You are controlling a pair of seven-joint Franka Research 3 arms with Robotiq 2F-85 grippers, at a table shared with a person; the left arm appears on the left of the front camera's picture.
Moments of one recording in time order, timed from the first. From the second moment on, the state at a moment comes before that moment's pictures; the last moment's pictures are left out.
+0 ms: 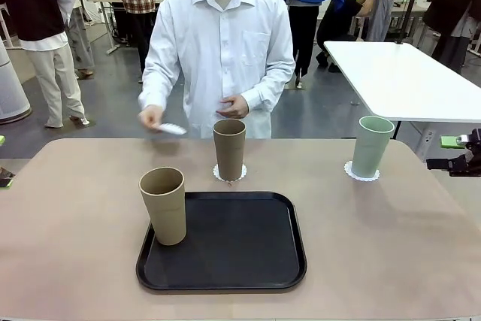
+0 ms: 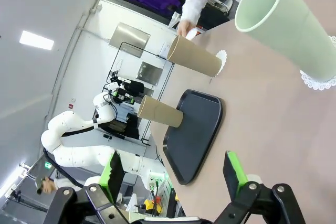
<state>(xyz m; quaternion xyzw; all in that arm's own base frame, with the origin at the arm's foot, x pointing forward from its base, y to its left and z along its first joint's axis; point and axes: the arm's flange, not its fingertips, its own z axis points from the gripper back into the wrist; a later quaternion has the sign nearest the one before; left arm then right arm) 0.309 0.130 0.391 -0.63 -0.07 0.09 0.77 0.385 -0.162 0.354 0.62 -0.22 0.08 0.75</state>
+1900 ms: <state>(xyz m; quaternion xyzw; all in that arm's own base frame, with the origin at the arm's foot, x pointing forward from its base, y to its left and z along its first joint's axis) 0.309 0.130 0.391 -0.63 -0.07 0.09 0.77 0.385 -0.162 0.354 0.62 -0.22 0.08 0.75</state>
